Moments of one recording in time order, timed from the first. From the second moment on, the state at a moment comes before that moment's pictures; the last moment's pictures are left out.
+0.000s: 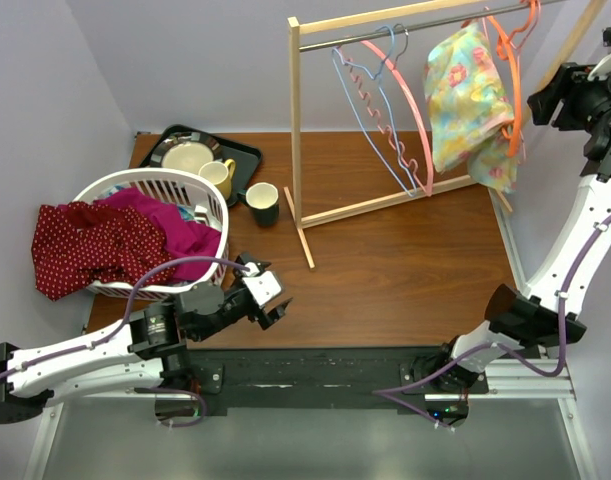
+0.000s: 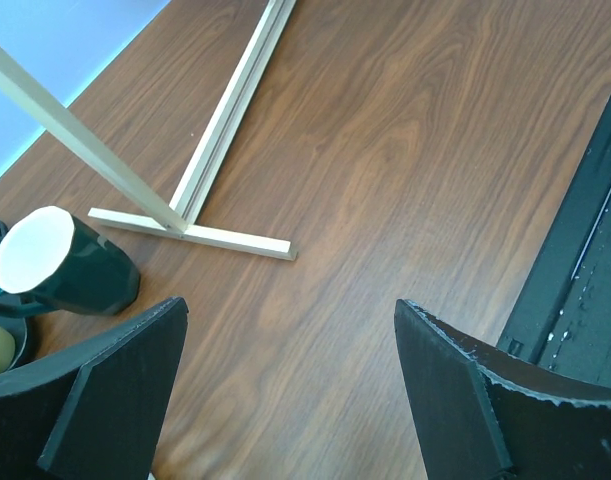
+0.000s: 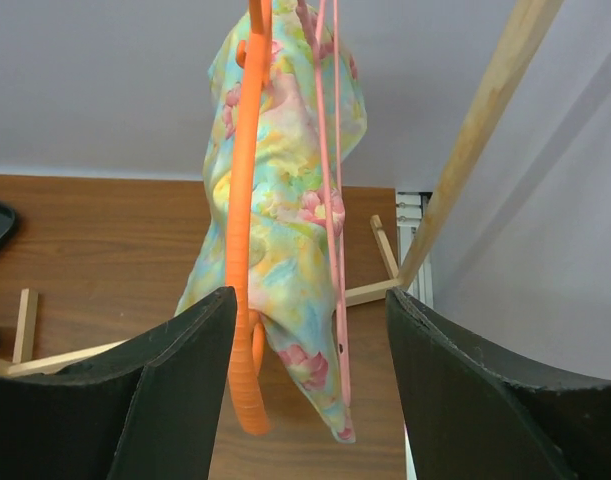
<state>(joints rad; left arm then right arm) -1.22 0.63 0.60 -0.21 -0.32 0.18 -0.51 1.59 2.27 -0.91 -0.55 -0.11</state>
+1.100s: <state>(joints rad) -1.08 0.75 1.07 -0.56 -0.94 -0.18 -0.51 1.10 1.76 -1.05 -1.01 -0.42</state>
